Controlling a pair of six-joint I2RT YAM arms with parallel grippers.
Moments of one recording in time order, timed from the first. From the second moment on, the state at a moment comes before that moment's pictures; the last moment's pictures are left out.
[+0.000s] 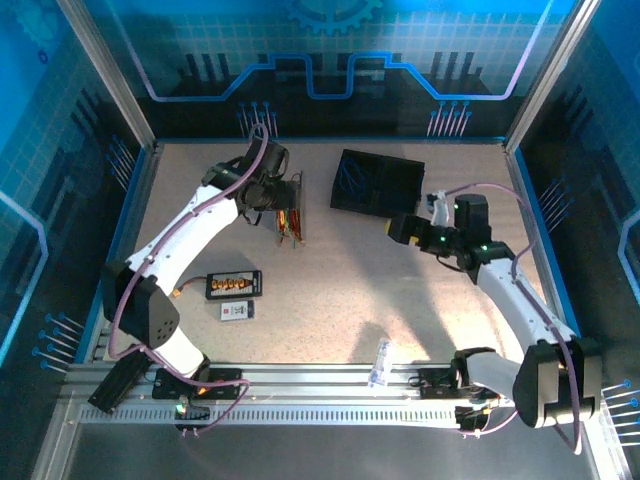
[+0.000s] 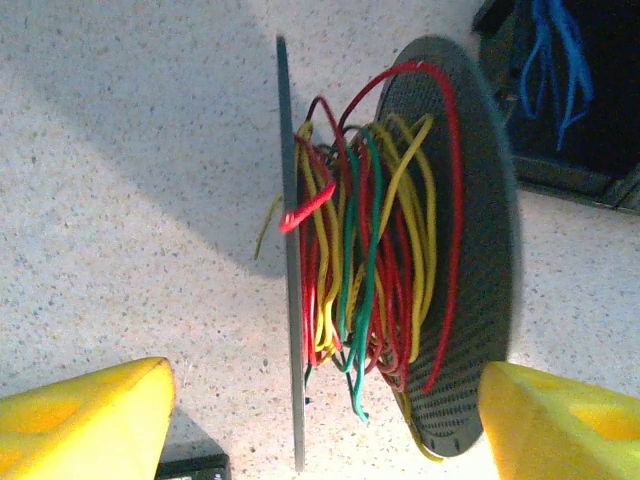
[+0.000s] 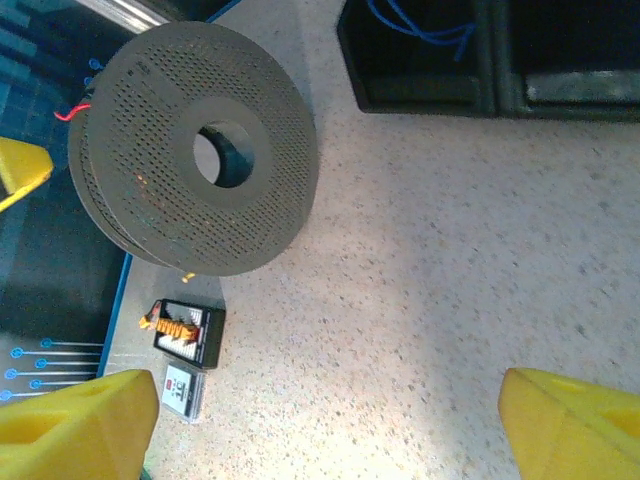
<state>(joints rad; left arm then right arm) -0.44 1.61 1.57 -0.92 -0.17 -0.46 0.12 1.17 0.80 -0.31 -0.62 0.47</state>
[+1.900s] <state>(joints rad) -0.38 1.44 1.33 -0.77 -0.01 -0.50 0.34 2.20 1.96 -0.67 -0.23 0.19</state>
